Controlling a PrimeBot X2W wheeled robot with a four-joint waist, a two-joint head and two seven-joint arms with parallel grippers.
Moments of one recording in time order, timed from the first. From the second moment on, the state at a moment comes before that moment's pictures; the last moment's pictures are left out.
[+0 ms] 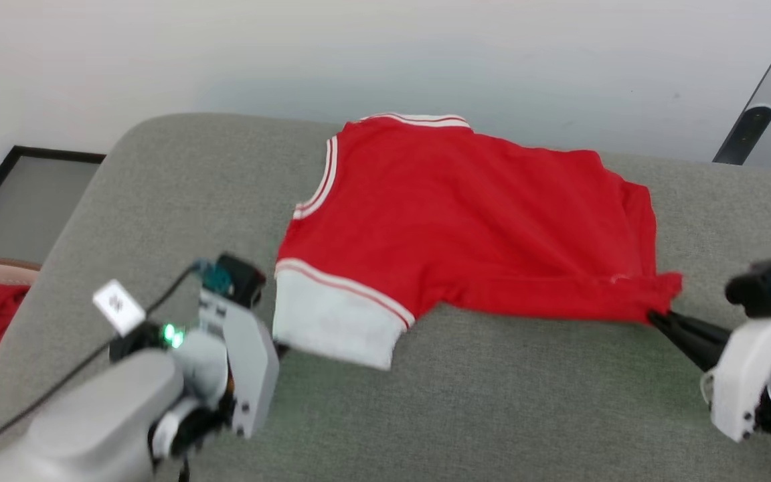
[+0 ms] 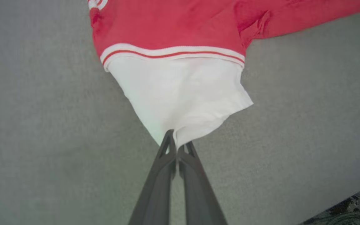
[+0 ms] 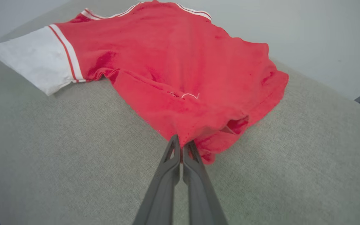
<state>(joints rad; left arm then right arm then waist) -0.80 0.67 -1.14 0.34 -1.09 0.05 0.33 -0.66 -0.81 1.01 0.31 1.01 0.13 0.04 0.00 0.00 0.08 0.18</state>
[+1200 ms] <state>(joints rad) -0.84 1.05 -1.04 -0.29 -1.01 0.42 0.50 -0.64 -0.96 0.99 0.28 1.13 0.13 0.01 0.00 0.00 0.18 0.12</state>
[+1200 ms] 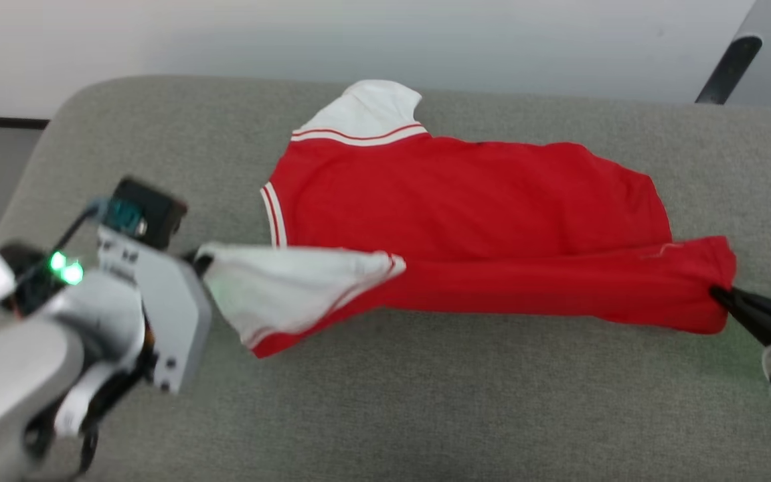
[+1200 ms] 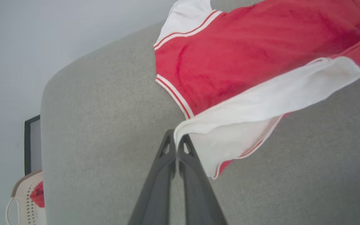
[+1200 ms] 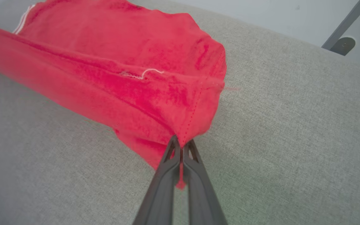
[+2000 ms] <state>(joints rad) -1.07 0.70 -1.12 0.41 -1.02 0.01 0.58 -0.77 -0.77 0.91 0.38 1.04 0.13 0.27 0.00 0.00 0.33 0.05</state>
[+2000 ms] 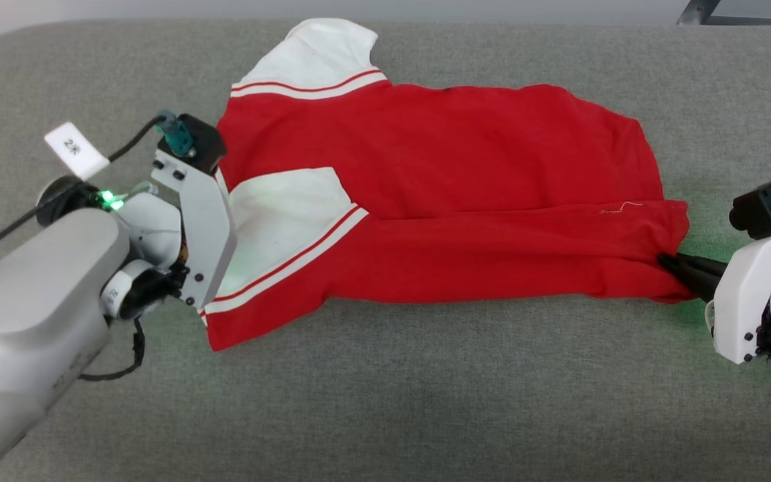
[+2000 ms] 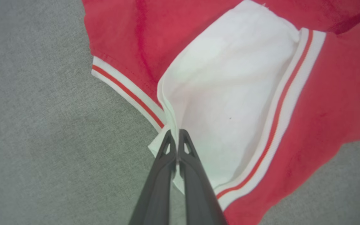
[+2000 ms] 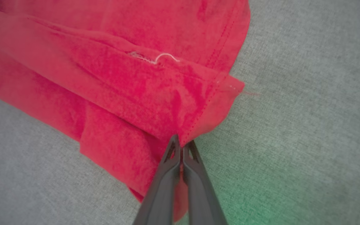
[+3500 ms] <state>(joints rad) -0.80 0.87 -0.99 0.20 -1.31 0.34 0.65 -0.25 -0.43 0.15 -0.05 0.33 0.13 -0.12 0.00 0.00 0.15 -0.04</state>
